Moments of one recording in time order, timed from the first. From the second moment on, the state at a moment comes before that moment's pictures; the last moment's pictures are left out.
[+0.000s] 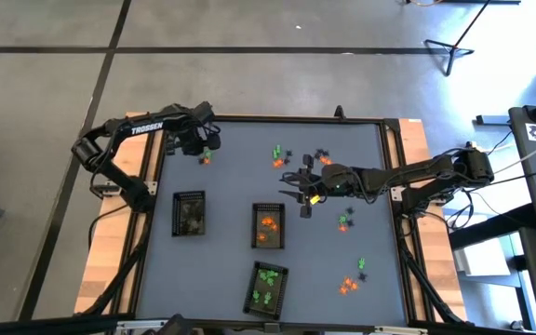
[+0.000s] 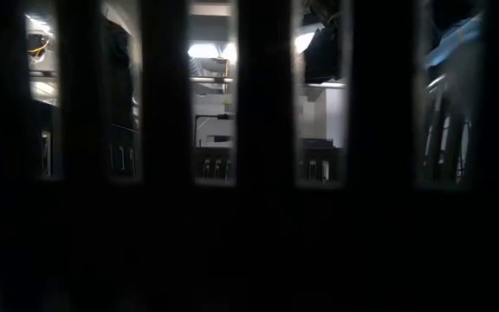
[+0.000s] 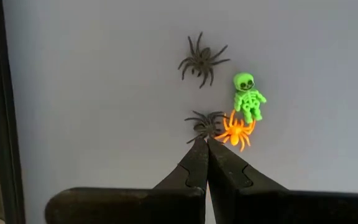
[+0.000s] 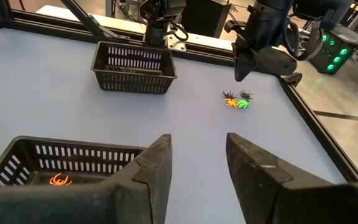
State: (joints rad) left arm 0.82 1.53 0.95 -0.91 -0.03 -0.95; right arm 0.03 1.42 0.75 0.33 0.12 -0.19
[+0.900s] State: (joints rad) left arm 0.88 1.53 0.95 -0.85 -0.11 -1.13; right arm 0.03 1.42 0.75 0.33 0.12 -0.19
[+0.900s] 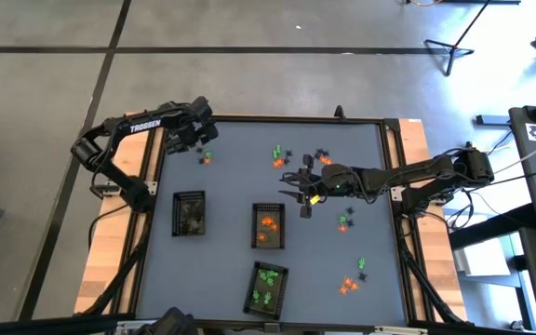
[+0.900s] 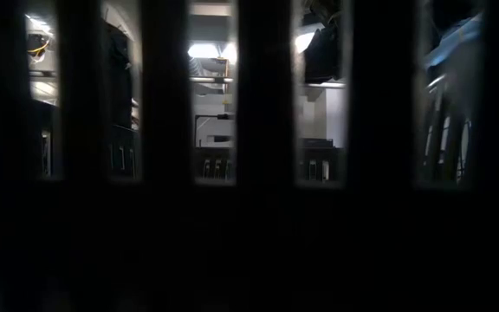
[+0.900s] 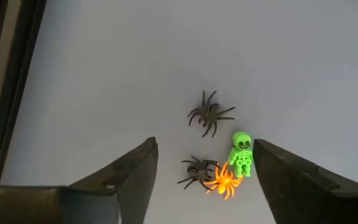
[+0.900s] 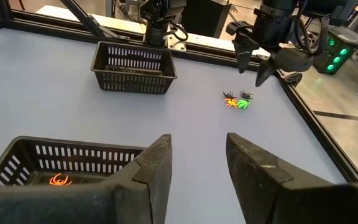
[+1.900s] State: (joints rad) left arm 0.90 1.70 0.86 -0.65 -0.08 -1.12; right arm 0.03 1.42 0.75 0.33 0.12 -0.19
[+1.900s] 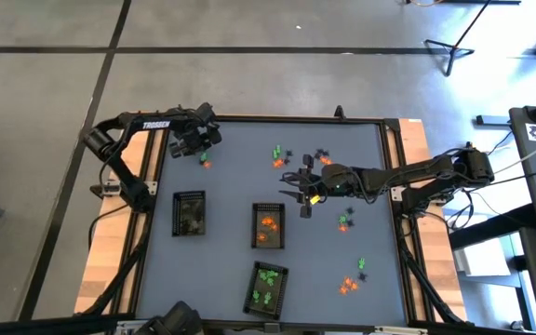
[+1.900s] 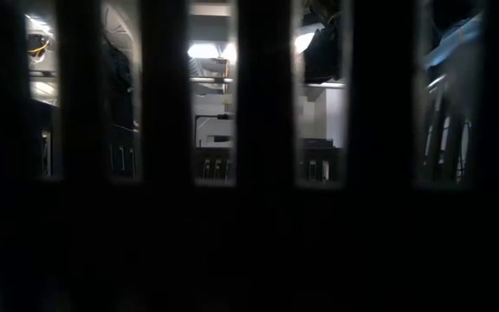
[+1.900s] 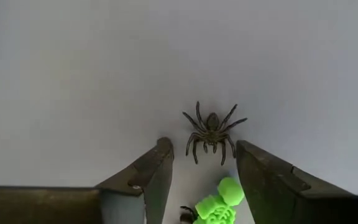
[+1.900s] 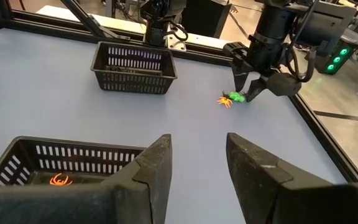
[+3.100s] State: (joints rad) left arm 0.89 1.58 0.87 -0.57 -0.04 -1.19; right arm 0.03 1.42 0.75 0.33 0.12 -0.19
